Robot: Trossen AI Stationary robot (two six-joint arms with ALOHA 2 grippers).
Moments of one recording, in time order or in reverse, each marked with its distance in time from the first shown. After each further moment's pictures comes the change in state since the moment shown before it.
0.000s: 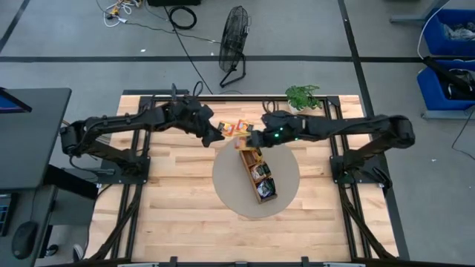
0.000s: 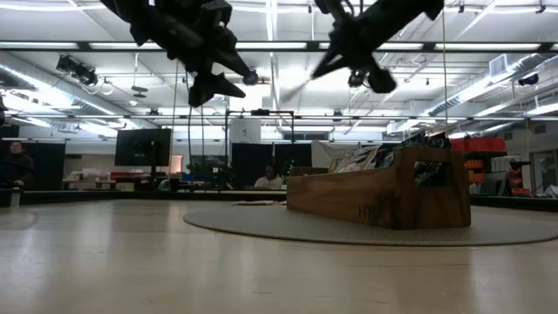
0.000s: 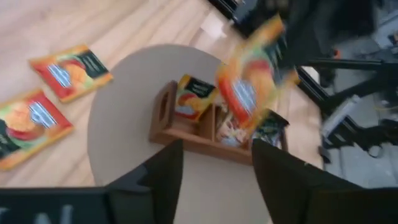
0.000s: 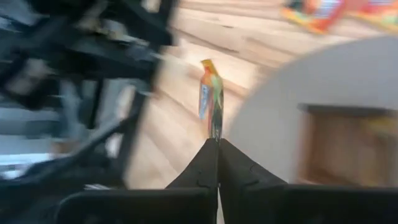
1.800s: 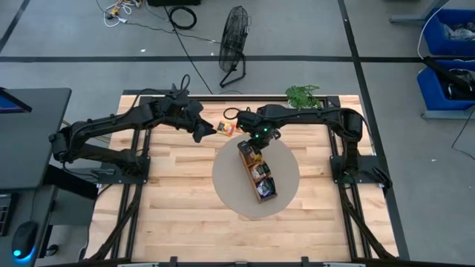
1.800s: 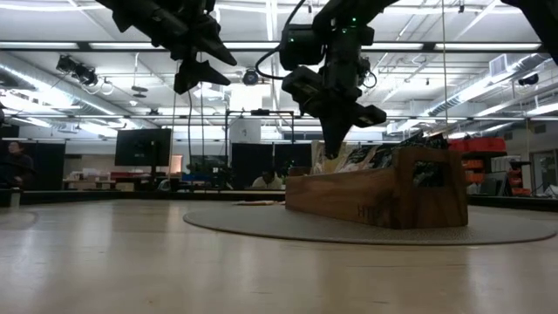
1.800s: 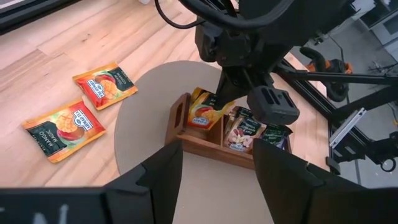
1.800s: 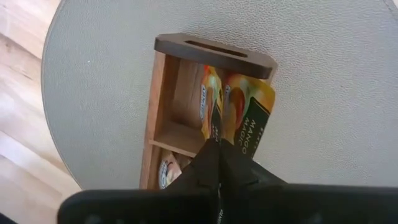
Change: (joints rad) left arm 0.050 -0.131 -0.001 -0.103 -0.034 0.029; right arm -0.105 0.531 0.514 -0.775 -0.146 -0.366
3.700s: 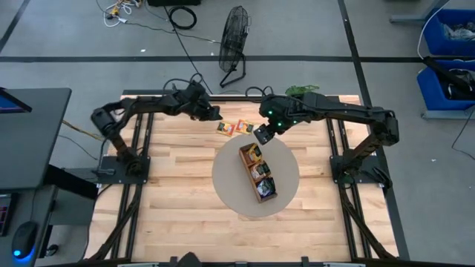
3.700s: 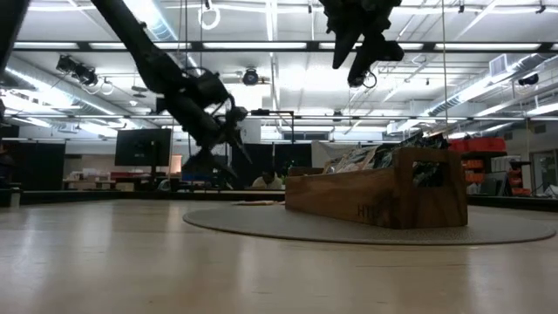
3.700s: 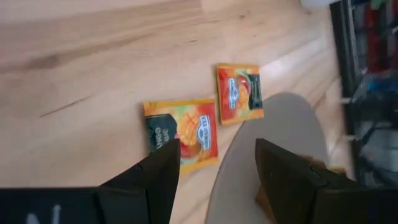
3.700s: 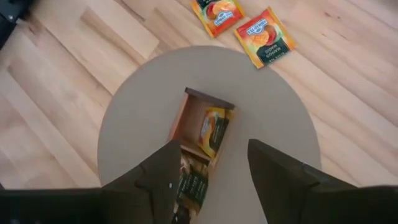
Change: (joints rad) left arm 0.293 0.533 0.000 0.280 0.102 -0.263; right arm 0.037 -0.365 -0.001 -0.038 0.221 -0.095
